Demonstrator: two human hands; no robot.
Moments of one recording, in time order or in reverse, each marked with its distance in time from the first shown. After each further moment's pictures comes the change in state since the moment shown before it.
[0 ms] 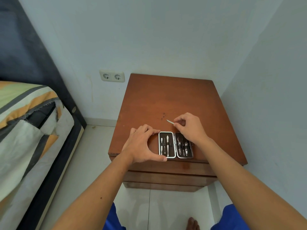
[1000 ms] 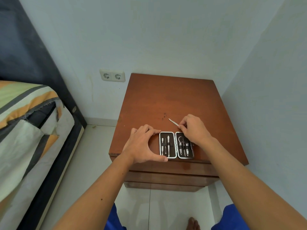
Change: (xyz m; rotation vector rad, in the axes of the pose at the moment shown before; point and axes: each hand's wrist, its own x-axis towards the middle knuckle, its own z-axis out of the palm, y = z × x) left_hand 0.000 -0.001 0.000 0.011 0.006 0.006; right_hand 0.002 0.008 -0.006 -0.244 -0.076 -0.037
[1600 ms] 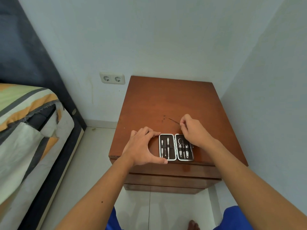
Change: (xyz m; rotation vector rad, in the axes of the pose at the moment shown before) left_hand 0.000 0.002 -0.001 -0.006 0.001 -0.004; right_hand -0.005 0.004 -0.006 0.137 -0.076 -0.045
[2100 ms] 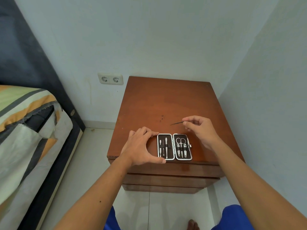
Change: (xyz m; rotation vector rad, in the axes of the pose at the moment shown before) left_hand 0.000 0.000 0.000 -0.001 0.002 0.000; right_hand -0.014 0.019 -0.008 0.838 0.177 0.182
